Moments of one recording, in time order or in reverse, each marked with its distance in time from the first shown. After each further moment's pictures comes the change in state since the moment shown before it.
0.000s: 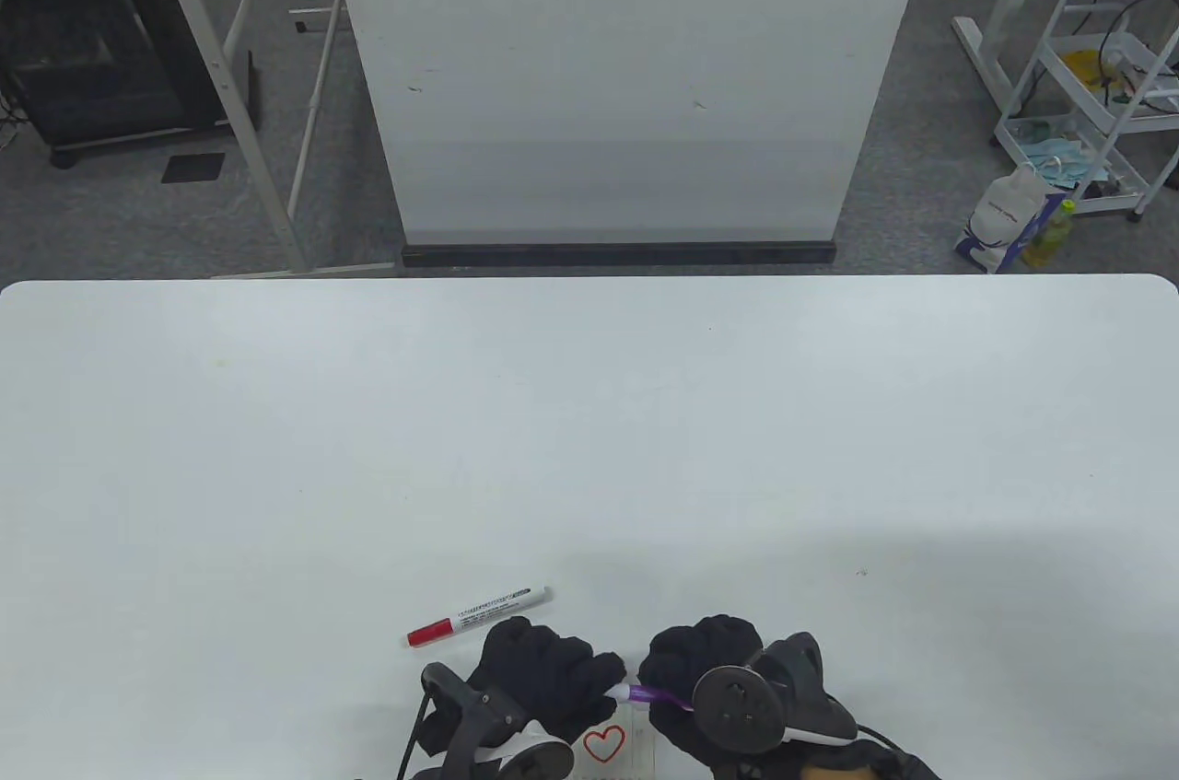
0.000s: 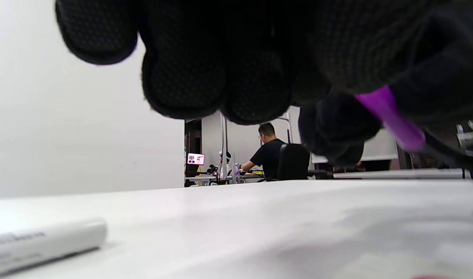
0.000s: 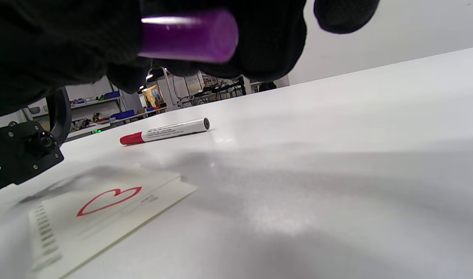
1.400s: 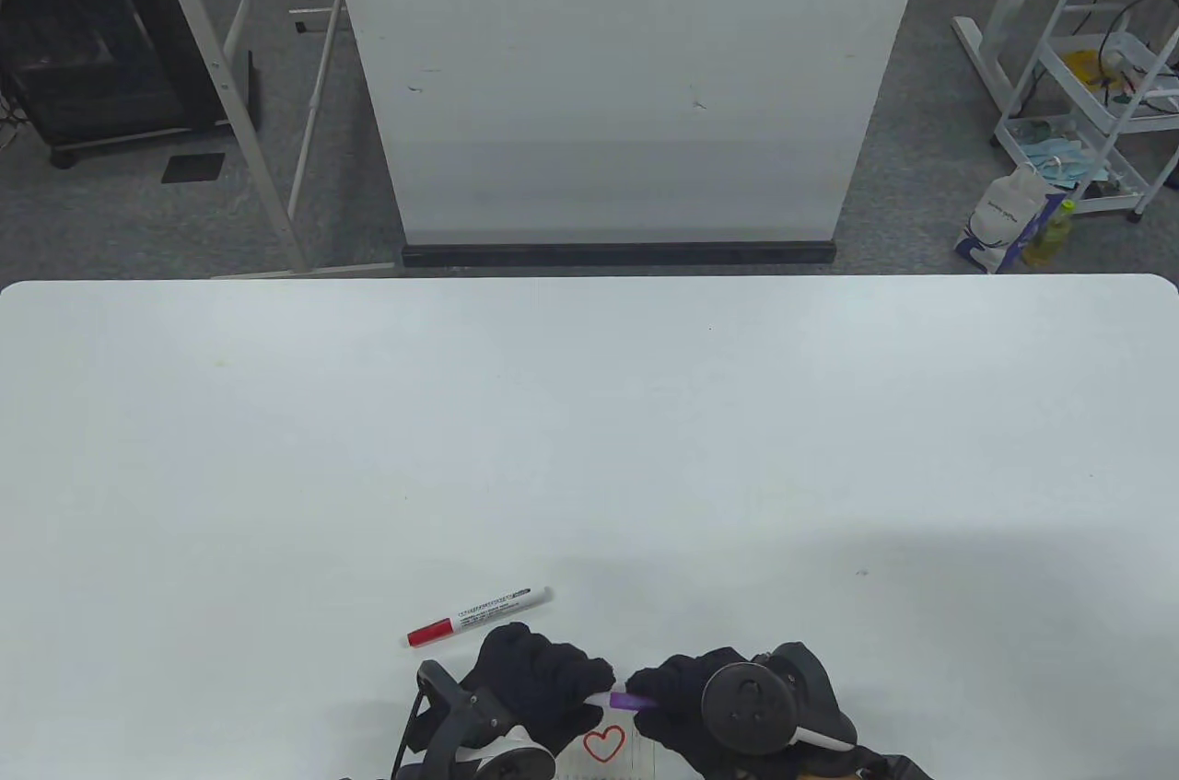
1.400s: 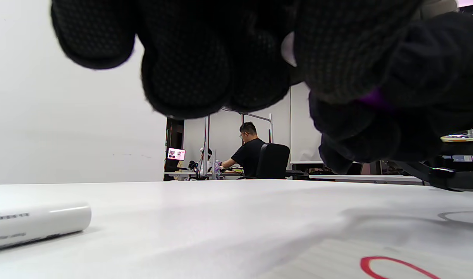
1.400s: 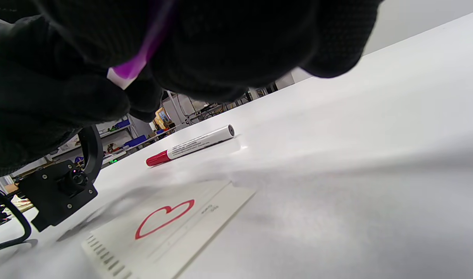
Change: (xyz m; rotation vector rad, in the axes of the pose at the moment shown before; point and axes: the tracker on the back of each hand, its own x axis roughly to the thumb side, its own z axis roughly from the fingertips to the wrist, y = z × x) left_hand -0.009 0.002 0.005 -0.017 -0.036 0.142; right_hand 0.002 0.006 0.002 -0.042 -0.002 -0.154
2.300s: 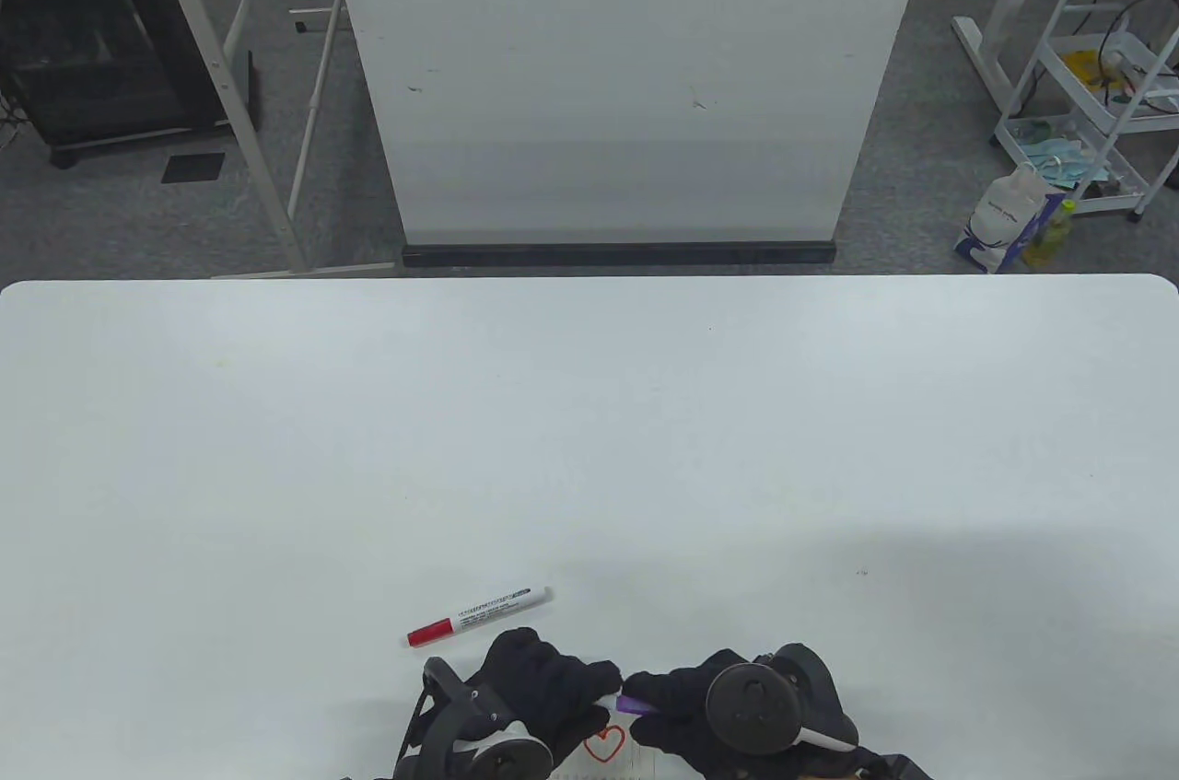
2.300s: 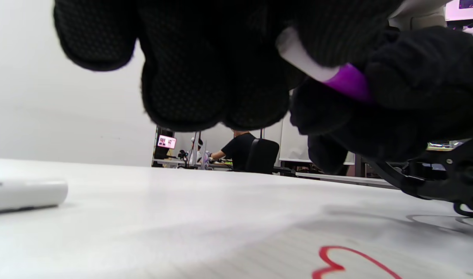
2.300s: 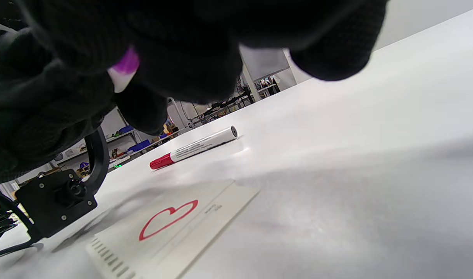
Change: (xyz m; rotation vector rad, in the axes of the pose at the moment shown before) left_hand -0.002 -0.005 -0.001 -0.048 -0.011 0.094; right_hand -0.001 0.001 0.001 -0.013 -0.008 -0.035
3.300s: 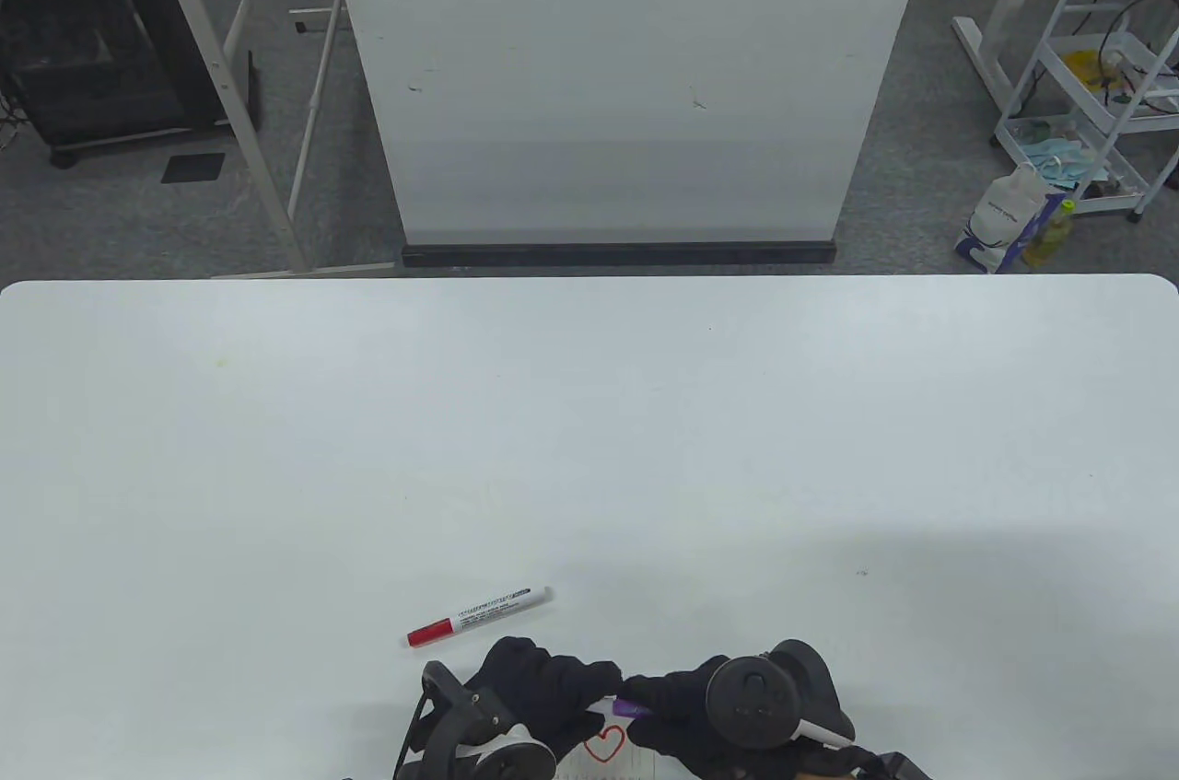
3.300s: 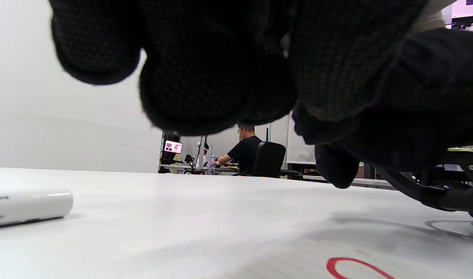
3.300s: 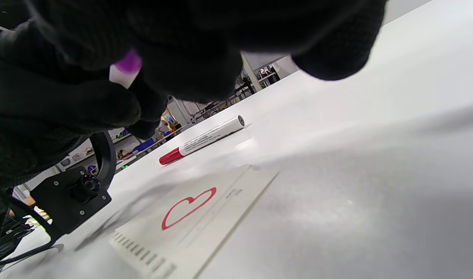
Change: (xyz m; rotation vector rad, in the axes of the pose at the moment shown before) left_hand 0.005 0.003 0.001 0.039 0.015 -0.045; right_hand -0.001 0.003 -0.002 0.030 0.009 -0.065
